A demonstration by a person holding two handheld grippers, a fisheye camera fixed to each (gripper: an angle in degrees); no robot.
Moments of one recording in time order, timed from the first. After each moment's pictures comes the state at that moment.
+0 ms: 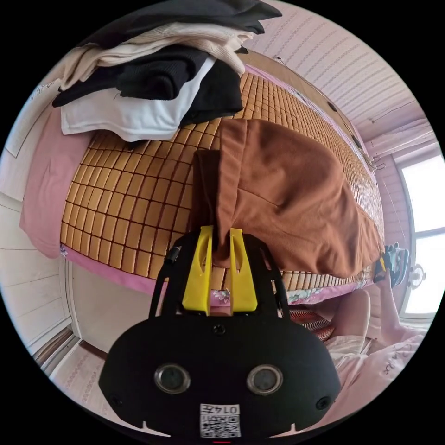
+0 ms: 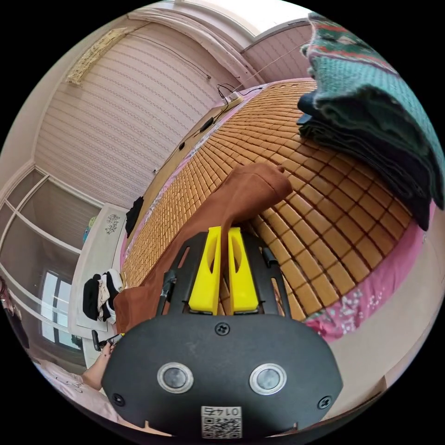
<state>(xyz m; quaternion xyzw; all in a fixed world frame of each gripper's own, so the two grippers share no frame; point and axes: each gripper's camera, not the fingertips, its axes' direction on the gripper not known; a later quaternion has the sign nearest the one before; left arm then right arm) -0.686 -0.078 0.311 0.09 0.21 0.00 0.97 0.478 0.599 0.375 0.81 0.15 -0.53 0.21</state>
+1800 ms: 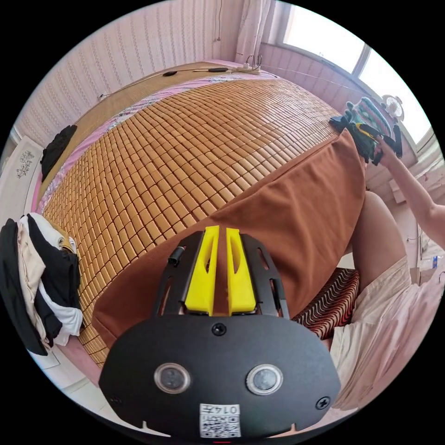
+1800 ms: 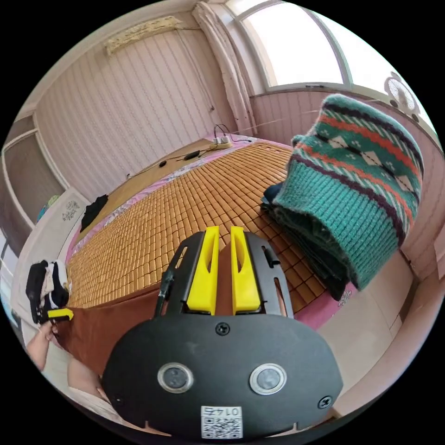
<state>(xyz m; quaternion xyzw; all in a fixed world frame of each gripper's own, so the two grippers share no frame) -0.207 -0.028 0.449 0.17 0.11 0.41 0.89 0.440 0.606 0.500 0.87 0.23 -0.43 0.03</state>
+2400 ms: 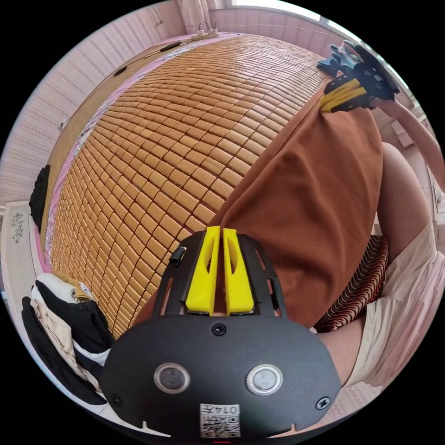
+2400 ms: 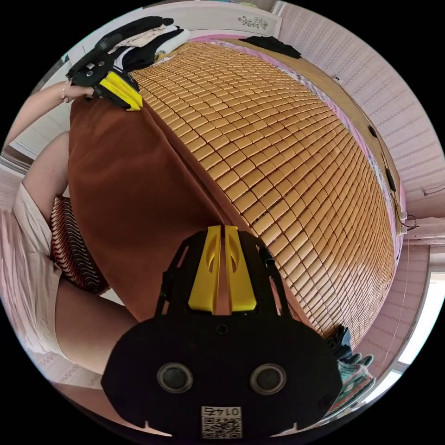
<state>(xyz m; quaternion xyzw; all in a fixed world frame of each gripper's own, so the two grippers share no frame) -0.145 -0.059 0.509 0.11 0.02 0.52 0.85 0.248 0.394 0.633 0.48 0.81 -0.34 0.05</state>
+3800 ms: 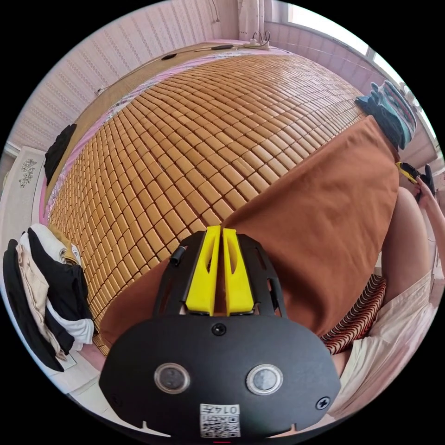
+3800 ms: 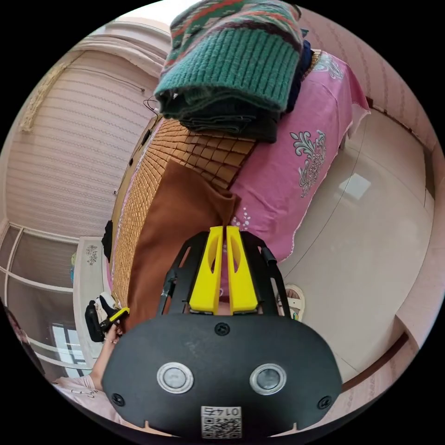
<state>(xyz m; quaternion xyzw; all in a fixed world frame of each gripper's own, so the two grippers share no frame) -0.259 -0.082 0.434 0.13 0.03 0.41 0.90 0.609 0.516 0.335 0.86 0.05 -0.42 0.29</state>
